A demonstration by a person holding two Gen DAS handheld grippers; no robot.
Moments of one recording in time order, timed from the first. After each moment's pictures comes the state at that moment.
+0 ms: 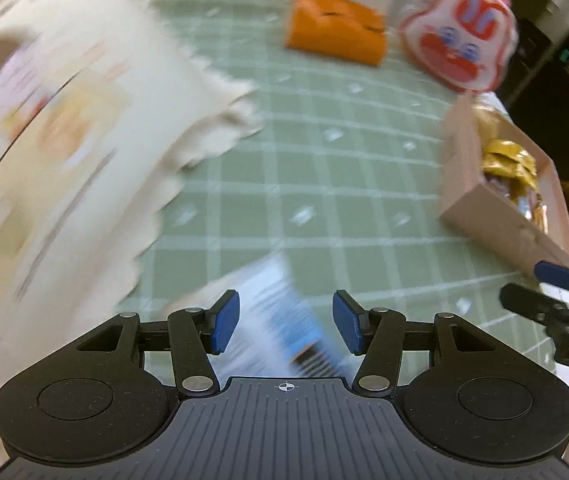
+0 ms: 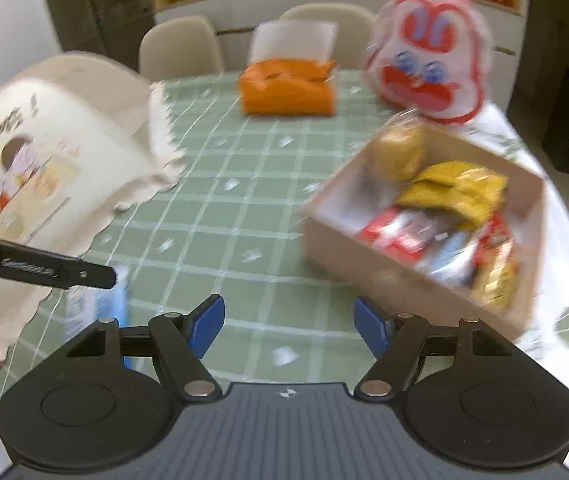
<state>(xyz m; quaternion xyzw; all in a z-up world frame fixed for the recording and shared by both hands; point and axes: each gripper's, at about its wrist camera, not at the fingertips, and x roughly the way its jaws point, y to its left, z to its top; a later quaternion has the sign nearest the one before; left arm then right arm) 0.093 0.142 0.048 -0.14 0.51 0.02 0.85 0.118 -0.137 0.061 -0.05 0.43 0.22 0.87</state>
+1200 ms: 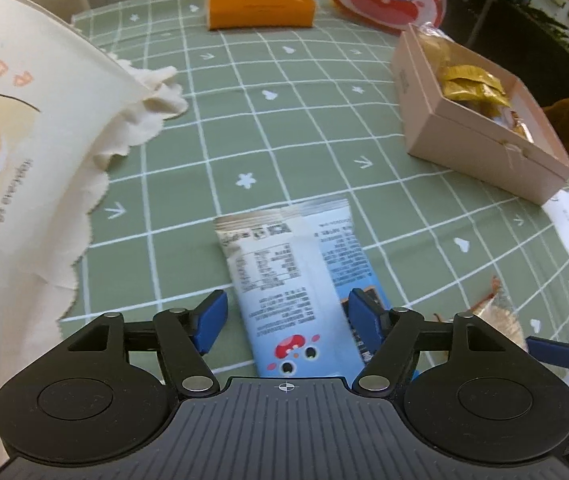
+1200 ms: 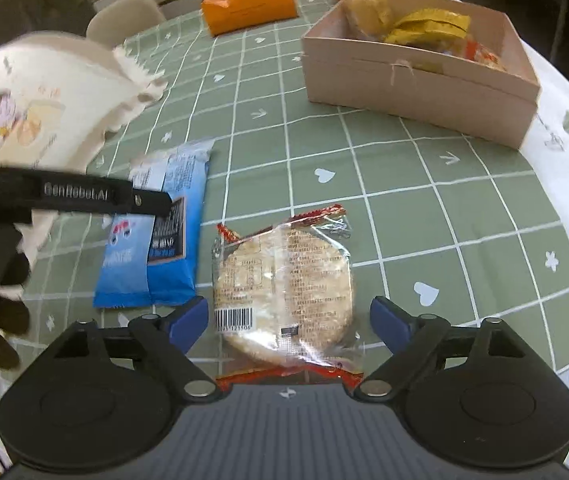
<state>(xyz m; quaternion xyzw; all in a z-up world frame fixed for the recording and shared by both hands) 0.095 0.089 0.018 -0.03 0.50 -0.05 0.86 0.029 -0.125 0.000 0.03 0.50 0.14 0.85</state>
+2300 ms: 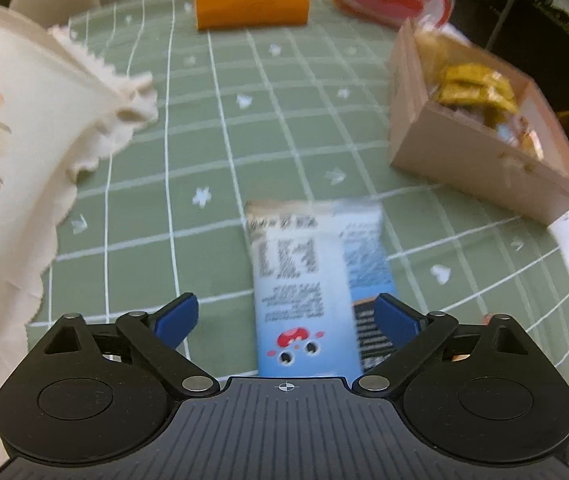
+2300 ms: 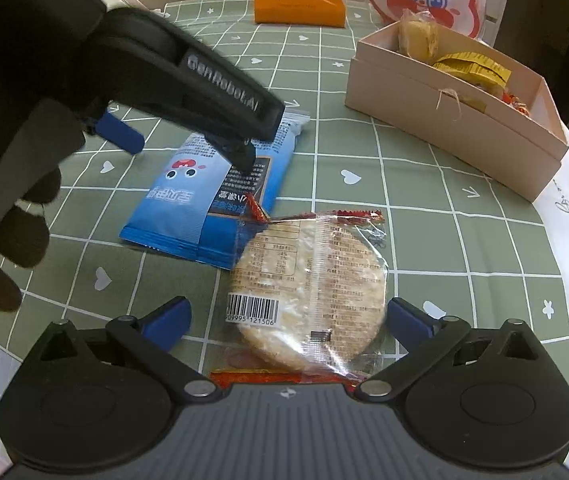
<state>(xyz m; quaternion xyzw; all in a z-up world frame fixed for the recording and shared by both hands) 0.115 0.041 0.022 -0.03 0.50 -0.02 0.86 0.016 -0.100 -0.009 -0.08 0.47 0.16 0.87</state>
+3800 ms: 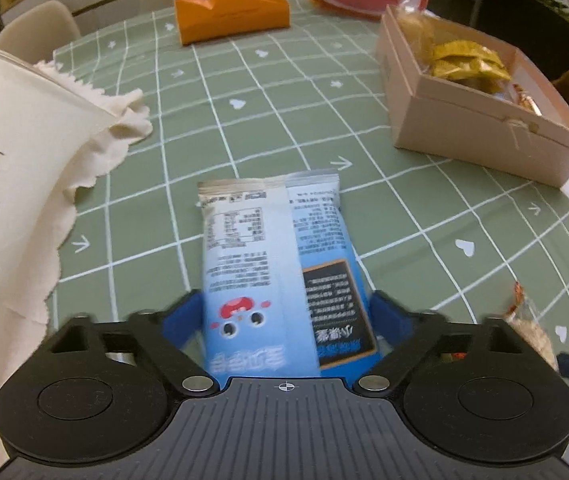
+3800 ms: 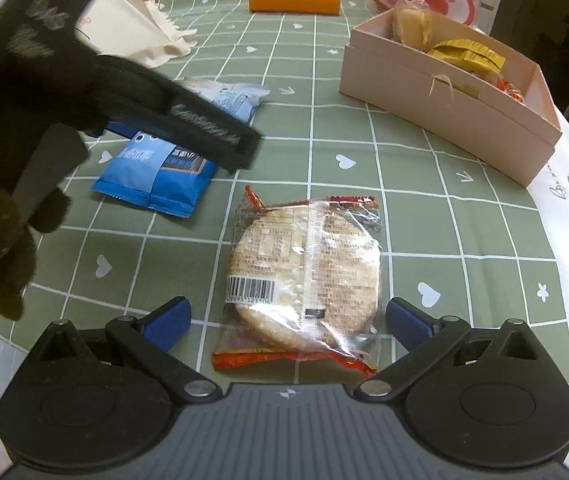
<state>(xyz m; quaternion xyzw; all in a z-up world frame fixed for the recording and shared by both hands) 0.109 0.049 0.004 0.02 0.49 -0.04 0.87 0.014 -0.100 -0.004 -0.08 0.49 0.15 0.85</state>
